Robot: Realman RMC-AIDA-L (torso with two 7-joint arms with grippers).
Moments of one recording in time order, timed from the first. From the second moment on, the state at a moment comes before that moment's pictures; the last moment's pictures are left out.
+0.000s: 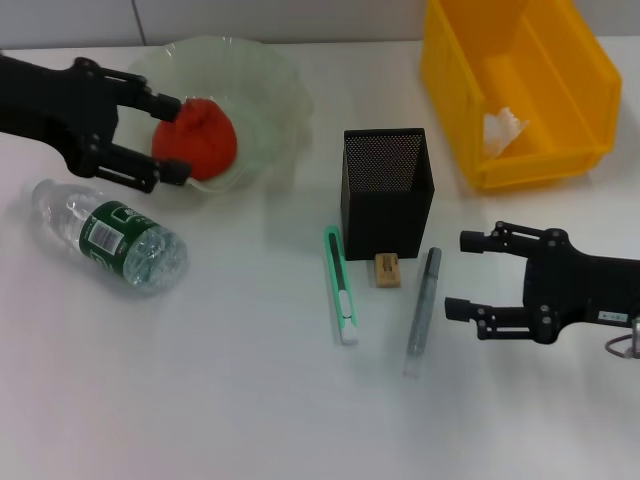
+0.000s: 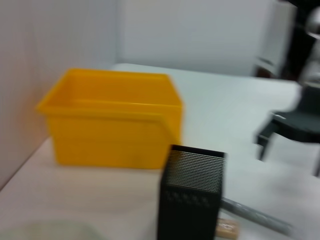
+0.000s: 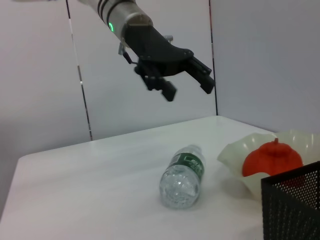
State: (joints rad) left arm -0.75 -1.87 0.73 0.87 2.21 1.81 -1.51; right arm 0.44 2.06 -0.60 -0.51 -2.04 -1.67 0.99
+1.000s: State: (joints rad) left arm -0.93 -1.99 0.87 1.03 2.77 1.84 -1.25; right arm 0.48 2.05 -0.56 -0.44 -2.01 -1.61 1.04
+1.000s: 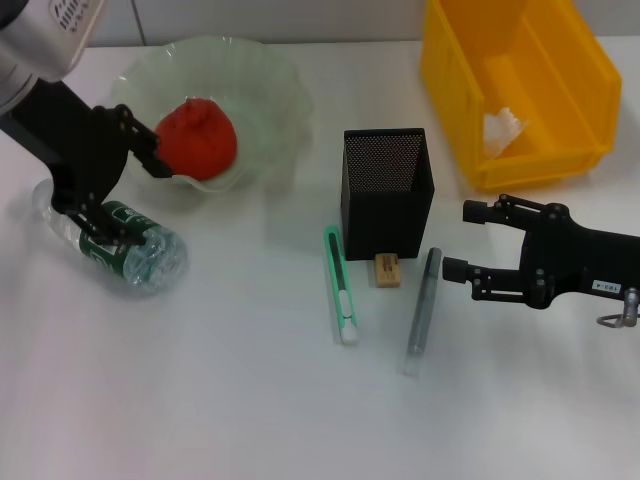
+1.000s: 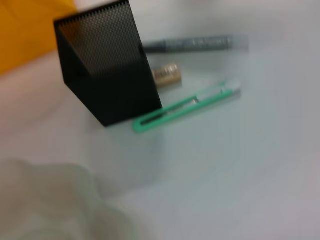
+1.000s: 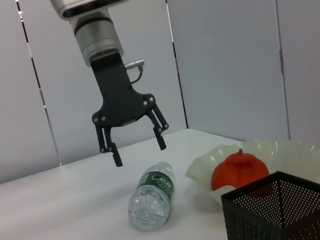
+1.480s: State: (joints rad) left arm -0.87 -2.00 0.73 1.00 2.56 1.87 -1.23; right arm 0.48 2.06 -0.56 -0.44 -2.00 -1.63 1.03
